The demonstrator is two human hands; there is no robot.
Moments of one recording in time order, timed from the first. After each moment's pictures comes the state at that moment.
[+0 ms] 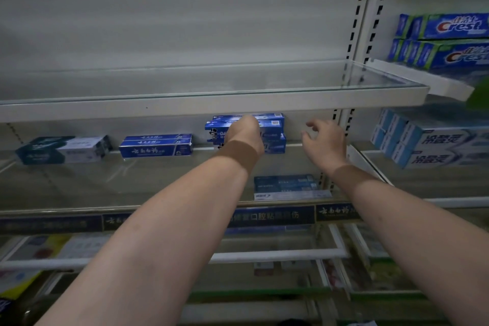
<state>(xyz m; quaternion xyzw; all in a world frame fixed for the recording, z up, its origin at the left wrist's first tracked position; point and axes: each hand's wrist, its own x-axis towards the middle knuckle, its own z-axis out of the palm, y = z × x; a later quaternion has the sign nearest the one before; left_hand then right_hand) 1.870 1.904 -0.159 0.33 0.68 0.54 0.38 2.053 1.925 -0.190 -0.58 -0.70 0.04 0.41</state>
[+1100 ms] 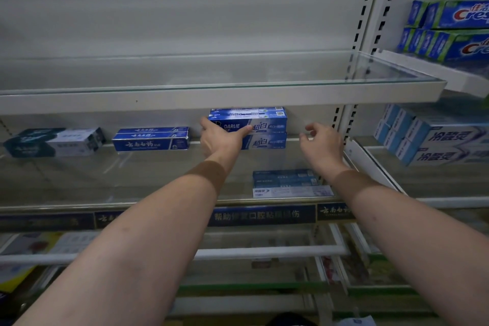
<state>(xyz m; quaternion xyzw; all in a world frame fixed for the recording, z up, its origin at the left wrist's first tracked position) 1.837 1.876 -0.182 0.33 0.77 0.52 0.16 2.045 1.936 -0.213 -0.61 -0.68 0.08 0.40</state>
